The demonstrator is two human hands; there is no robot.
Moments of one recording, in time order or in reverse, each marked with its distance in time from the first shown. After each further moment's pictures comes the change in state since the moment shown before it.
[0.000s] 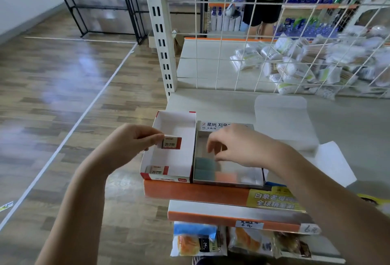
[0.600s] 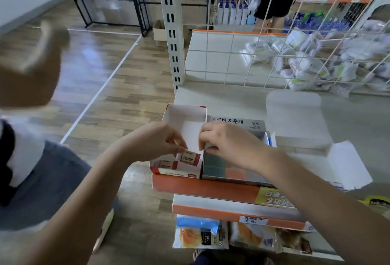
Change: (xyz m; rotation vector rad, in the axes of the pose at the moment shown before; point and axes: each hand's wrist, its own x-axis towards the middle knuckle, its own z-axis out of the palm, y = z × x) left_hand 0.017 0.014 0.014 0.438 -0.342 0.037; right_hand 0.024 -0.015 0.023 -0.147 0.193 -0.239
